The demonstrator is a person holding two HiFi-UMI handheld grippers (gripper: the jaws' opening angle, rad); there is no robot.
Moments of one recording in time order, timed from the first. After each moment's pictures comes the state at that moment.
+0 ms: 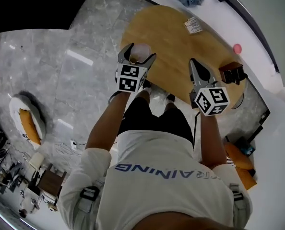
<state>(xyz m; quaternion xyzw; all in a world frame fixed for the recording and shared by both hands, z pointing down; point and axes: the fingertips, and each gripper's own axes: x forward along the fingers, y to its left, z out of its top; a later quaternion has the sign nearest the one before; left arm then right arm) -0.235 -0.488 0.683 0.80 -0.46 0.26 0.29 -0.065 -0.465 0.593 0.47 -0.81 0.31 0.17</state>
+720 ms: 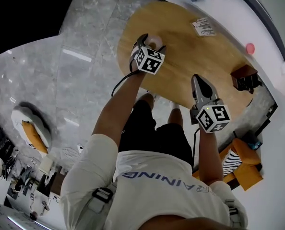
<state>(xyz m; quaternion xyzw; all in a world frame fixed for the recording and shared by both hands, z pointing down) -0.180 -0.565 0.921 0.80 -0.36 0.40 0.26 -0.063 -0.463 0.720 0.51 -0.74 0.40 0.18</state>
